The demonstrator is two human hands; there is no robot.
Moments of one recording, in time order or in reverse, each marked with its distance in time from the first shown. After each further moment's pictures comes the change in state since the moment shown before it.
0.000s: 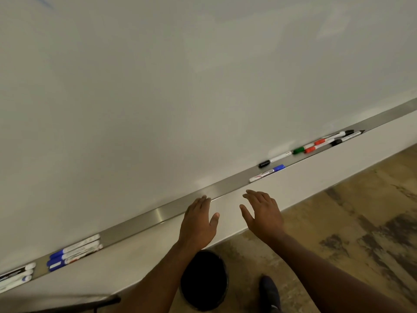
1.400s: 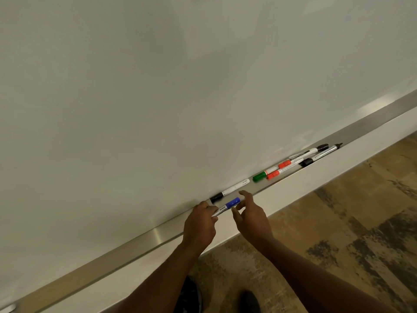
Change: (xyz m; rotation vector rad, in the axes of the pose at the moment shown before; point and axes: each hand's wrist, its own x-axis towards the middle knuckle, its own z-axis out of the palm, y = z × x) left_hand 0.171 0.161 0.081 0.070 -0.035 0.008; right_hand 0.121 0.155 -0.028 0.490 -0.133 0.333
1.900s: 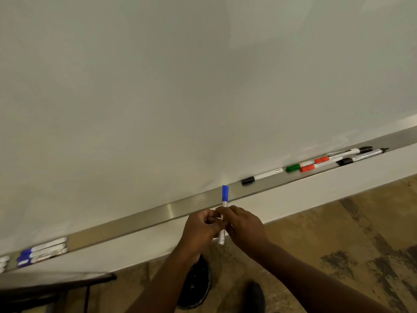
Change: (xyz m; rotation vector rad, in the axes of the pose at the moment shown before) left_hand -0.114 -0.033 -0.058 -1.040 -0.049 -0.505; right_hand -0.074 -0.043 0.053 -0.277 -0.065 -0.780
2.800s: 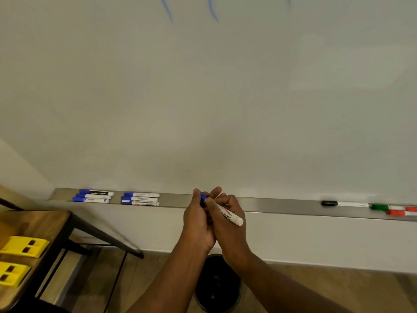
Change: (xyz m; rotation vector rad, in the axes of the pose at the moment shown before) left_hand -0.108 -0.033 -0.196 -1.319 0.219 0.007; right_hand 0.036 -0.305 0.050 1.112 0.086 0.487
